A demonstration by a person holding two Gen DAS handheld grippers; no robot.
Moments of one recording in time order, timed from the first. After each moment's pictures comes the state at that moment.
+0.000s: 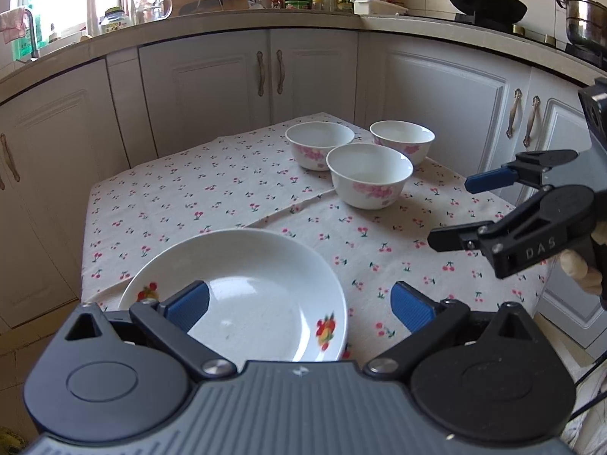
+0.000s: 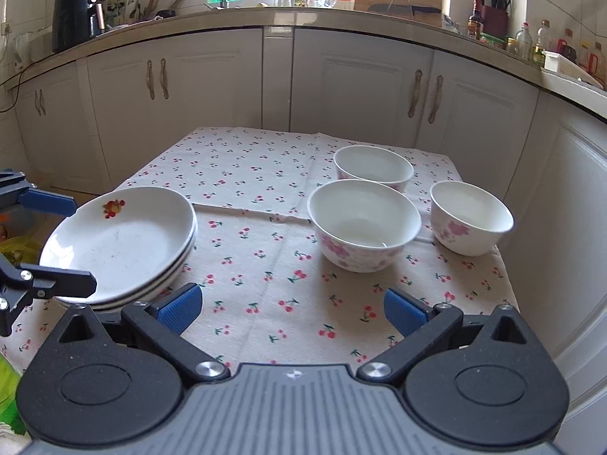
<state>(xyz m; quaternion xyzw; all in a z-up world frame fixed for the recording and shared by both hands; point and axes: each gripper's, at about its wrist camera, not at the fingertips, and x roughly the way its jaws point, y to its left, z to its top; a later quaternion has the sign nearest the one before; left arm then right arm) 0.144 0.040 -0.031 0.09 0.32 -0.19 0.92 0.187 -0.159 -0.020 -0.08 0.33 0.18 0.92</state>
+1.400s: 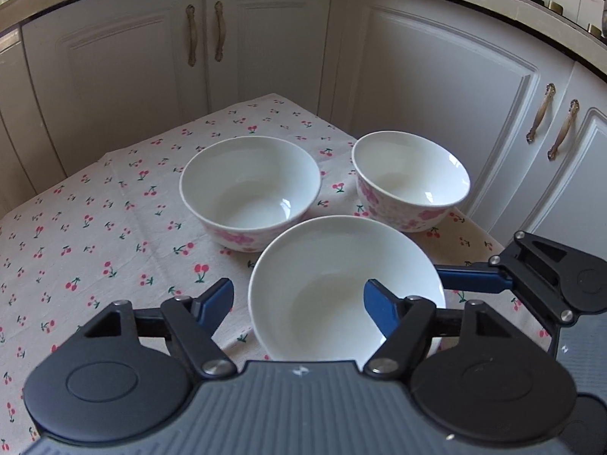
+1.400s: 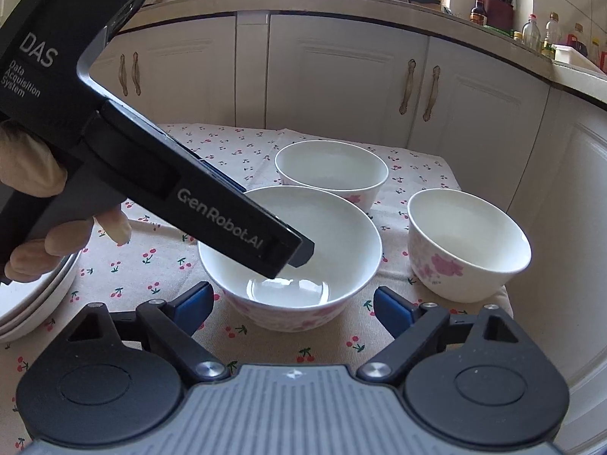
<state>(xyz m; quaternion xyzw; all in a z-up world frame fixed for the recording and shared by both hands) 0.349 -0.085 -0.056 0.08 0.40 -0.25 0.88 0.291 -0.185 -0.061 -0.09 0.32 0.19 0.92</state>
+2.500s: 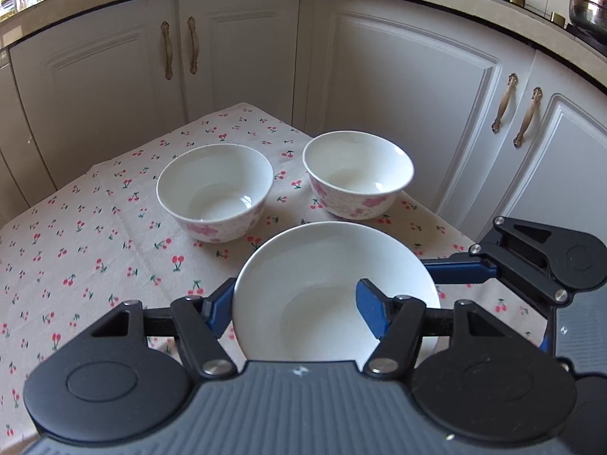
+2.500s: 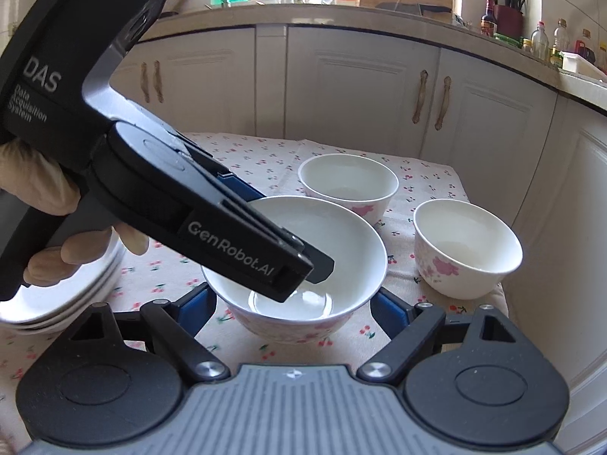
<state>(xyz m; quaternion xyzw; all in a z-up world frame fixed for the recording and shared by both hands) 0.307 -0.089 -0.035 0.09 0.39 -0.27 0.87 0.256 -0.189 -0.032 -0.09 0.32 0.22 0.92</state>
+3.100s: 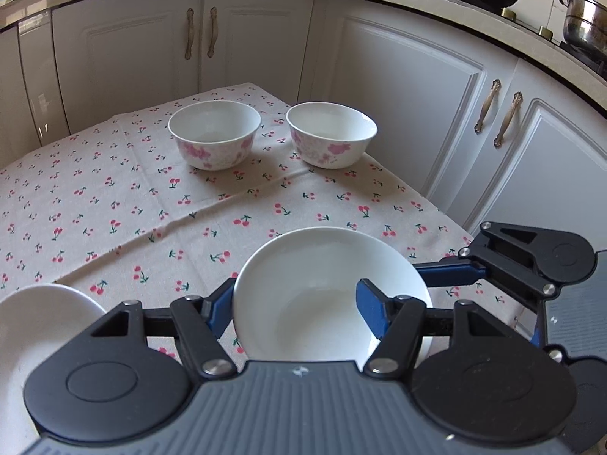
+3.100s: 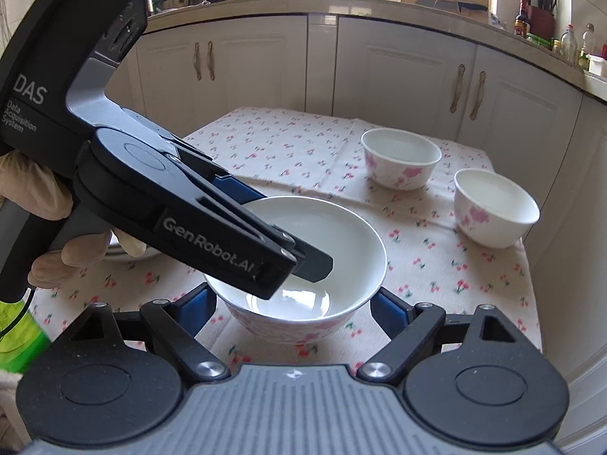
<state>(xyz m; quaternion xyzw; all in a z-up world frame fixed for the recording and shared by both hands) 0.224 -0.066 -0.047 0.04 0.39 -0.25 0.88 0.184 -0.183 -0.036 -0.10 0.34 0.27 0.89</state>
